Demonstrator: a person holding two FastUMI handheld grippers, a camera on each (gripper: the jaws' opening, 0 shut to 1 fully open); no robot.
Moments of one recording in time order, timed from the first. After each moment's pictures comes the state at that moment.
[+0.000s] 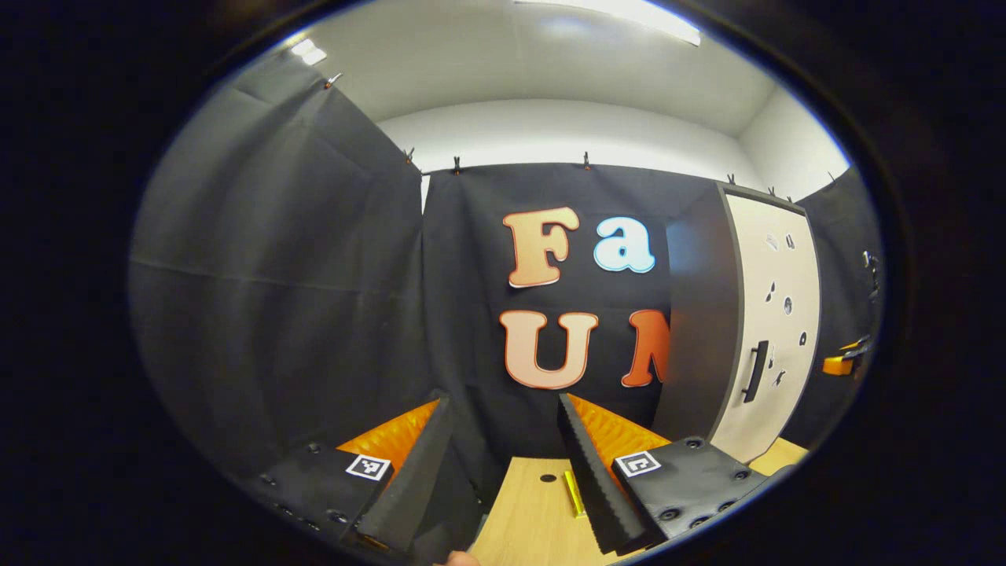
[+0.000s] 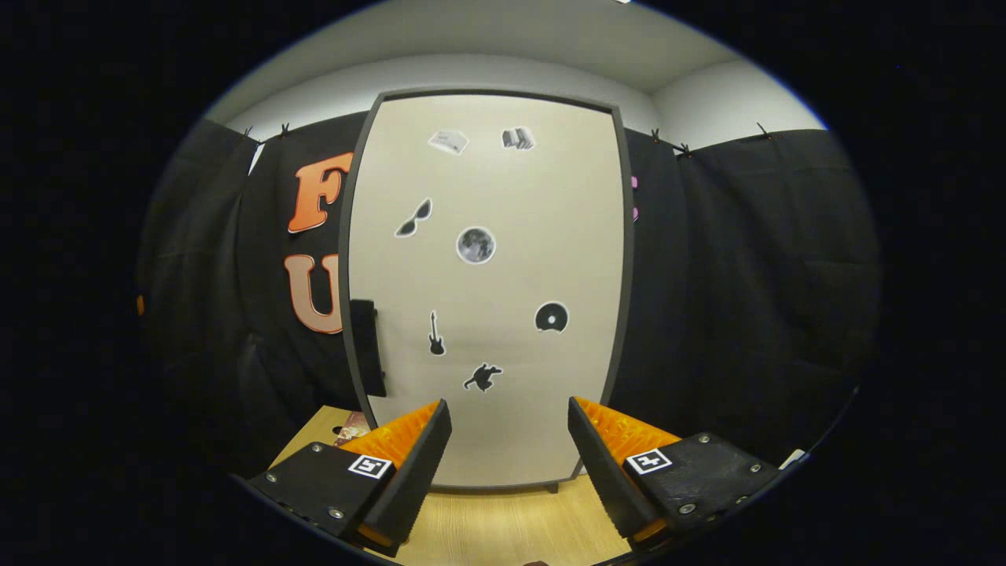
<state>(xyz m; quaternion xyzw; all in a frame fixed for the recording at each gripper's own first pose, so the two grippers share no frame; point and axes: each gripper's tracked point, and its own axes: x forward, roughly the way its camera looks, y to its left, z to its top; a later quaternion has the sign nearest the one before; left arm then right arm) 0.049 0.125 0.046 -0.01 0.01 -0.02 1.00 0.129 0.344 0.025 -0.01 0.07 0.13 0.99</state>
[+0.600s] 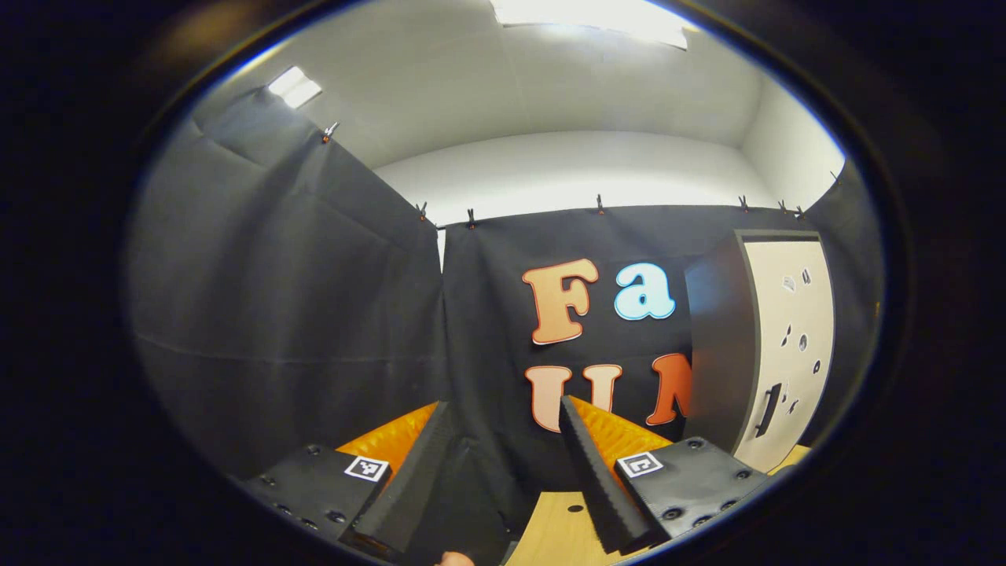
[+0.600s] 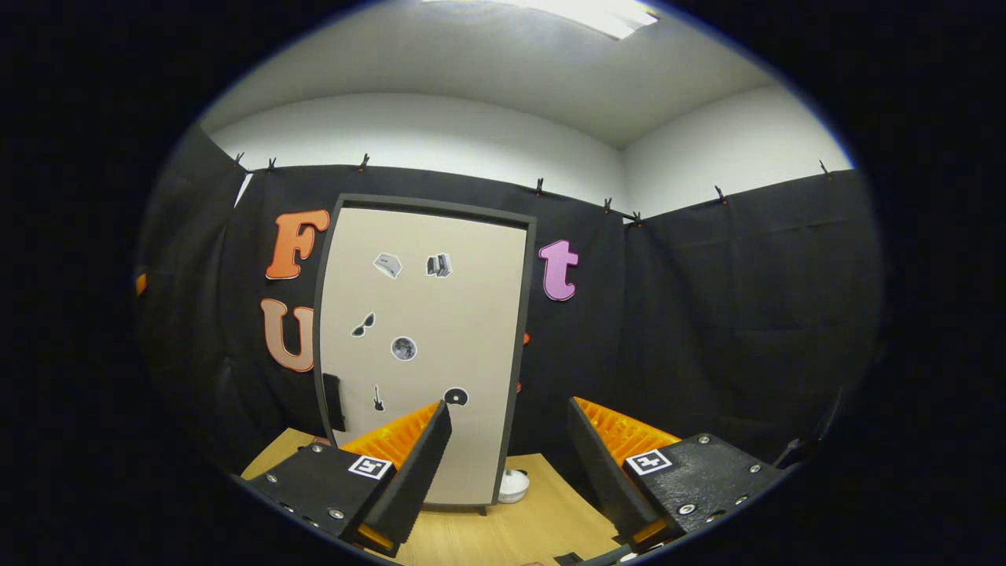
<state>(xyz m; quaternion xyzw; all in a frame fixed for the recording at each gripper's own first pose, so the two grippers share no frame) 0.043 0.145 0.141 0.00 -0.05 0.01 1.00 0.056 0.224 0.154 -0.04 -0.03 0.06 1.00</state>
